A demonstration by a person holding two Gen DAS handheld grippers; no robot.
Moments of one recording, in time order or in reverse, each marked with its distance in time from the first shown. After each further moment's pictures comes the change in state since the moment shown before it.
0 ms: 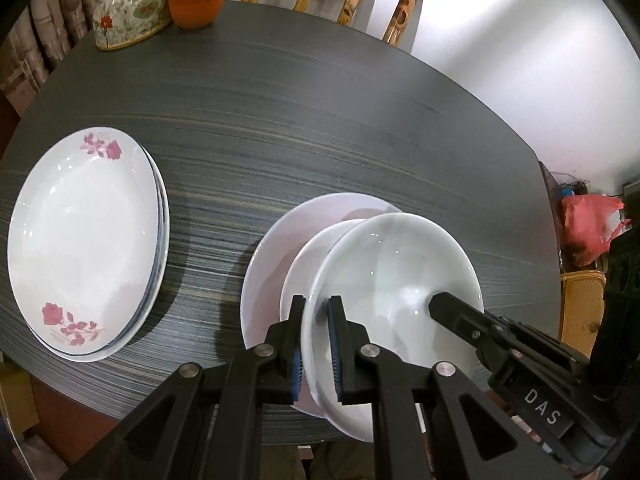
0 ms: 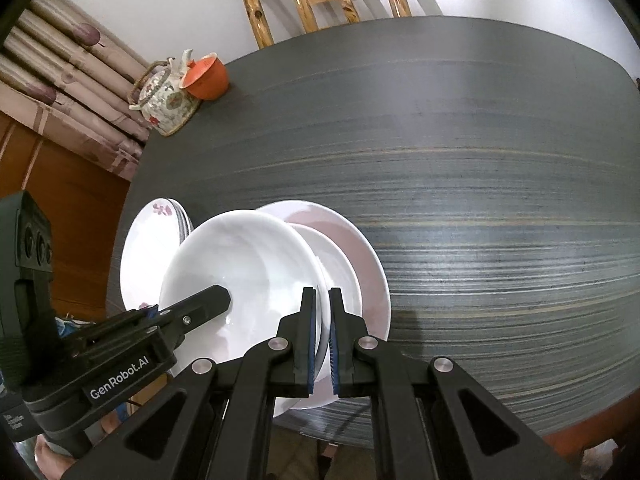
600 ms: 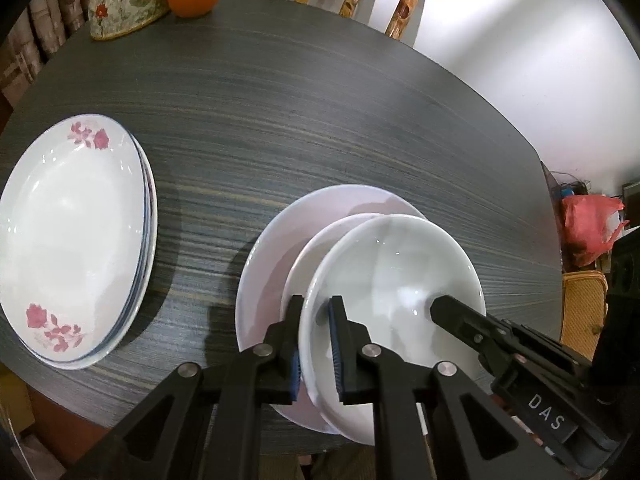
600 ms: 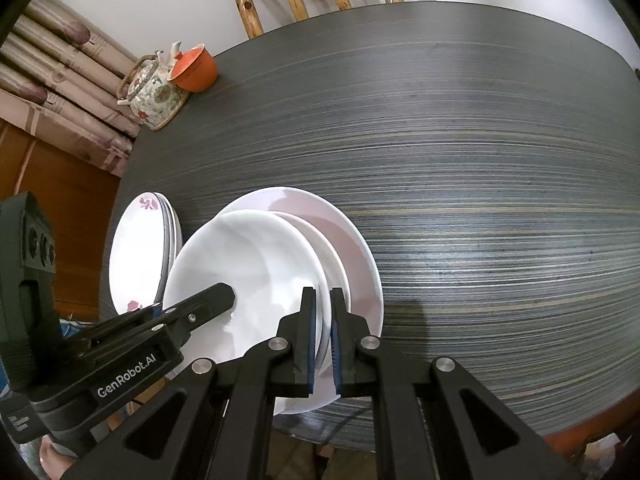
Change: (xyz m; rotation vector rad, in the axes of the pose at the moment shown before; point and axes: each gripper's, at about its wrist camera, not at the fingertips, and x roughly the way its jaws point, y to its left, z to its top) left arm 0.017 -0.001 0.004 0.005 -0.002 -0.013; right arm 0.011 -0.002 0.000 0.006 0.015 -0.015
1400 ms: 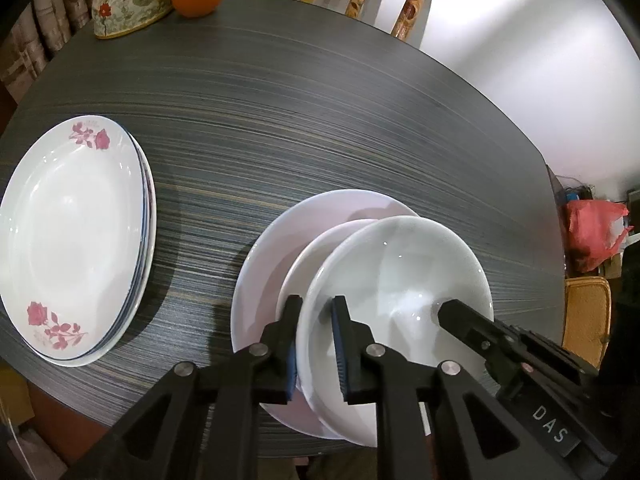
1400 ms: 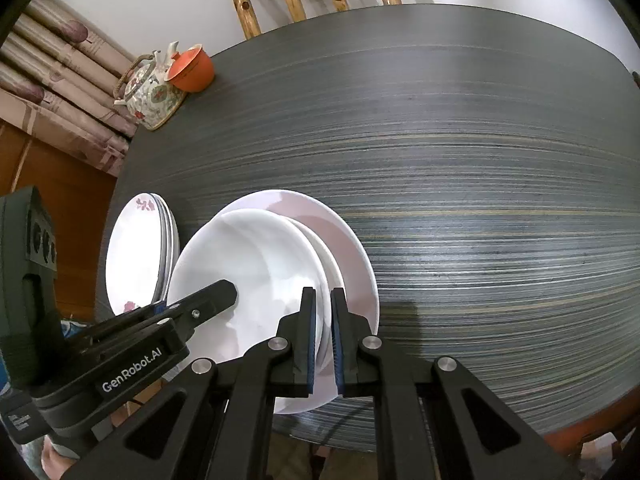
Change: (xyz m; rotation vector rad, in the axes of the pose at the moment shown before) left arm 0.000 -0.006 -0.001 -0.019 0.009 0.023; right arm -0.003 0.004 0.005 -0.007 -0.001 -0.025
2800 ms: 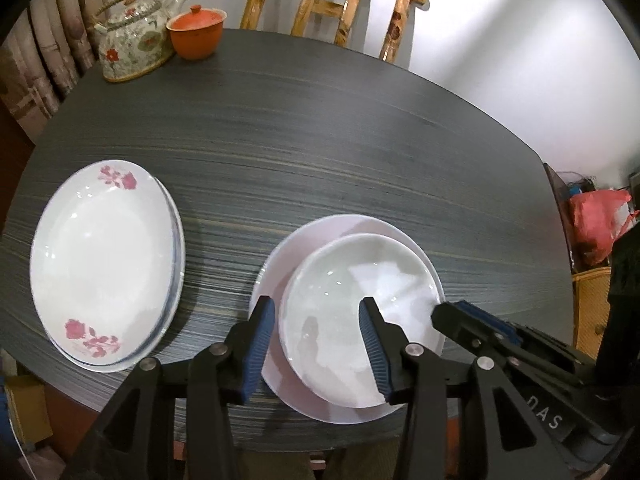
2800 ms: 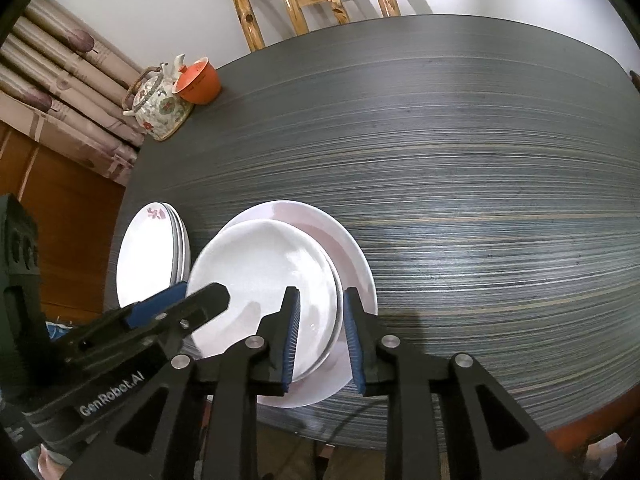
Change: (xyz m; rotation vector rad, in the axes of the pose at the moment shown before) left arm -0.032 -0.010 -0.004 0.059 -0.091 0.054; right arm -0.020 -0.007 -0.007 0.017 -0.034 0.035
